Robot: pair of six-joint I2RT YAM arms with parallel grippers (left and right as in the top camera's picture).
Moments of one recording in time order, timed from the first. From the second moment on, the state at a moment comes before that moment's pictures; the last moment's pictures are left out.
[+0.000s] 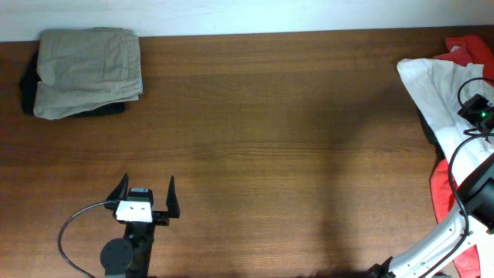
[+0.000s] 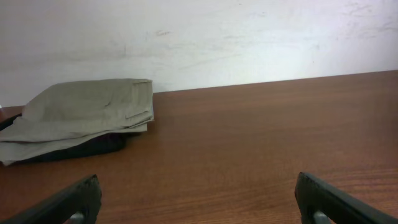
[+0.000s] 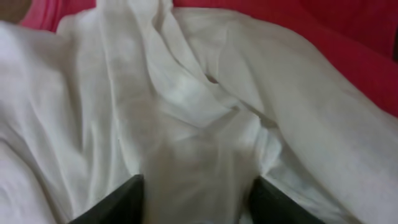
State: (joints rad) left arm 0.01 0.01 0.01 -0.07 0.08 0.06; right arm -0.74 2.26 1.59 -0.15 -0.23 0.06
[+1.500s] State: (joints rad) left arm 0.01 0.01 0.01 -0.07 0.08 0.06; right arm 0.70 1.96 1.59 -0.22 -0.39 0.33
